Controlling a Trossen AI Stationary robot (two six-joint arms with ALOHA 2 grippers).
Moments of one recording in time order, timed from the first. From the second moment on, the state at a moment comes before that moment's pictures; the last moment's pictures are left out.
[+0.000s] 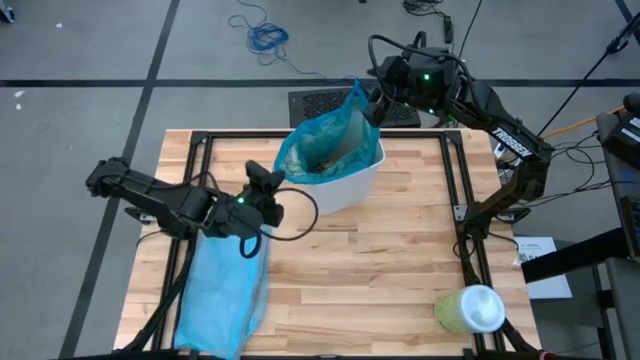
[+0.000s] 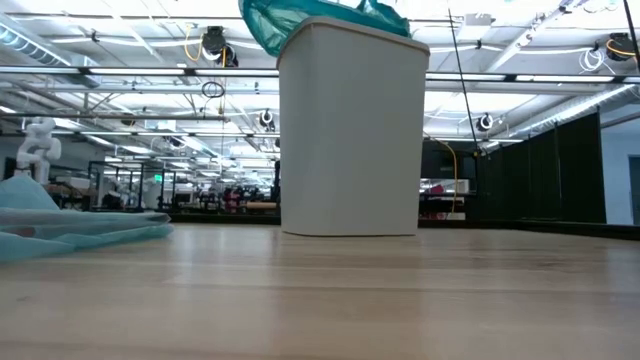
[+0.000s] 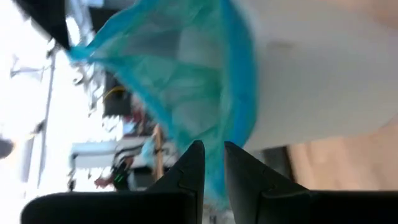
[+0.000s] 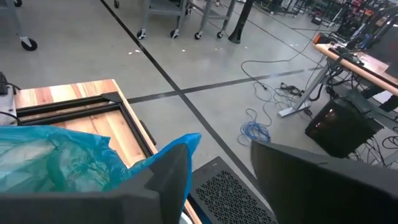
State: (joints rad) left arm -0.34 1.29 1.28 -0.63 -1.10 0.85; right arm -0.42 1.53 2.00 -0.81 0.28 -0.17
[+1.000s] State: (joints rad) left arm 0.12 1.15 1.34 -0.13 -0.17 0.42; right arm -0.17 1.53 2.00 -0.57 0.23 -0.38
